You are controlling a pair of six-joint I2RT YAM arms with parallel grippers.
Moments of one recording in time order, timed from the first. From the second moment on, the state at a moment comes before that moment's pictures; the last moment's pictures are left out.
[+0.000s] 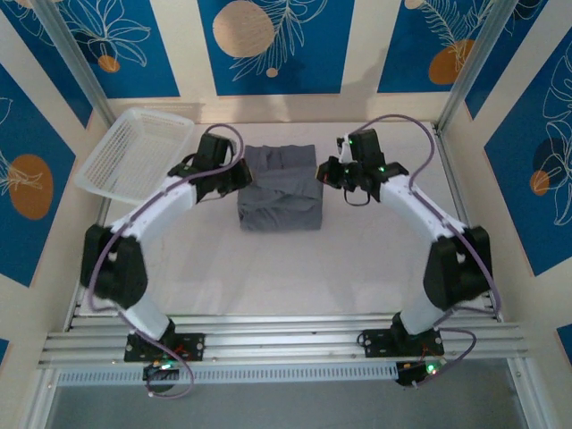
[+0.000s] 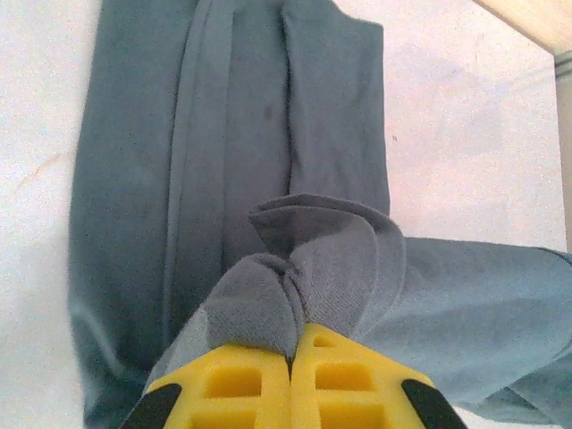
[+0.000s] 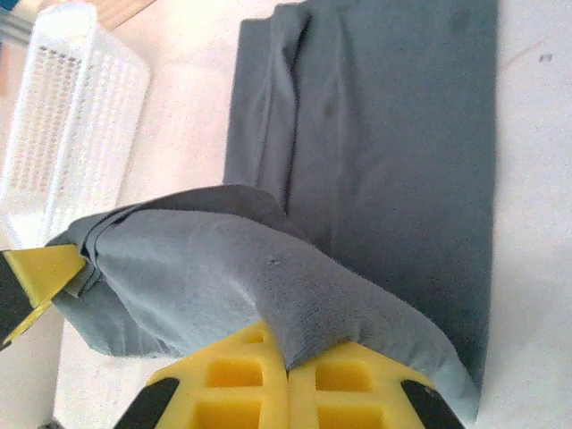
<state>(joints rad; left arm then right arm) -0.39 1.70 1.36 -0.45 0.22 -0.66 0.31 1.63 1.30 -0.43 -0.37 0.59</state>
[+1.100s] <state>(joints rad) -0.32 1.69 0.98 -0.24 0.32 -0.61 0.32 1.80 1.04 -0.27 -0.45 0.57</state>
